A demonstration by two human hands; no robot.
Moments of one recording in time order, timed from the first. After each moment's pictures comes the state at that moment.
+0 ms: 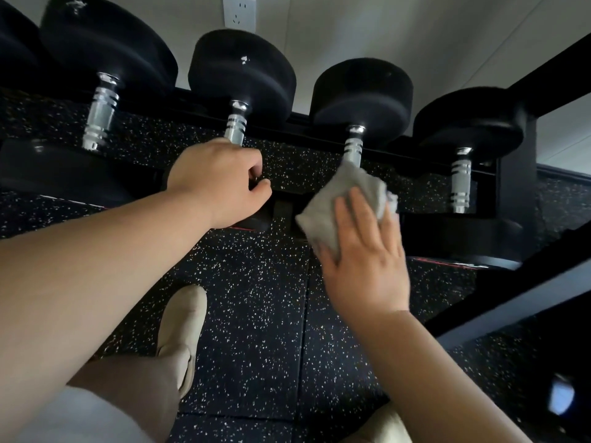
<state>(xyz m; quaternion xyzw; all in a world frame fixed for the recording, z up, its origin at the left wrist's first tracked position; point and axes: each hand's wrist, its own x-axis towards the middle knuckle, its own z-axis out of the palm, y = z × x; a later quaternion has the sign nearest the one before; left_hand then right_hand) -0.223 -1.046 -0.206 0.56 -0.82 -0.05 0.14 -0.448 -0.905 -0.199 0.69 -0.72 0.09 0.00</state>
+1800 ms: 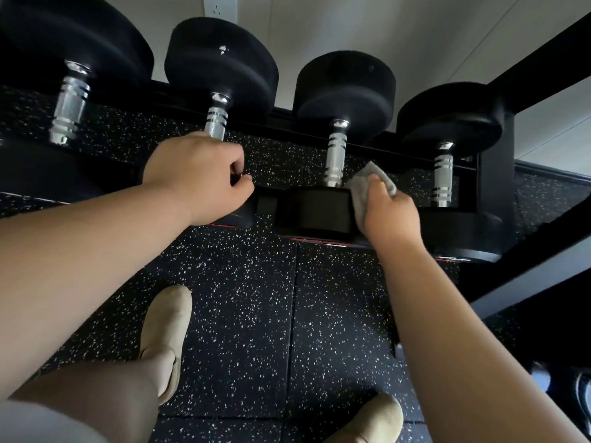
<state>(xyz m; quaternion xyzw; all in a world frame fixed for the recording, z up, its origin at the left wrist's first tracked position) -0.222 -1.049 -0.211 0.55 -0.82 -0.03 0.14 -0.496 -0.971 -0.170 0.38 -0.84 0.24 -0.31</state>
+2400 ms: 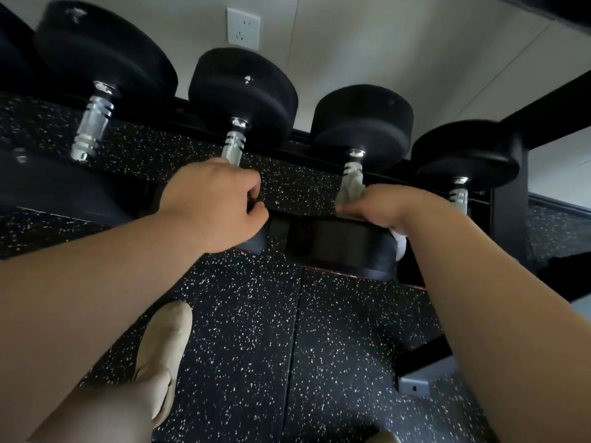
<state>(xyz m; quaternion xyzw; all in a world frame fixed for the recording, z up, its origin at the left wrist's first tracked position) -0.222 -1.047 -0.210 0.56 -0.82 -0.04 0.15 -0.496 -1.071 -0.161 0.58 -0.72 -0.11 -0.36</state>
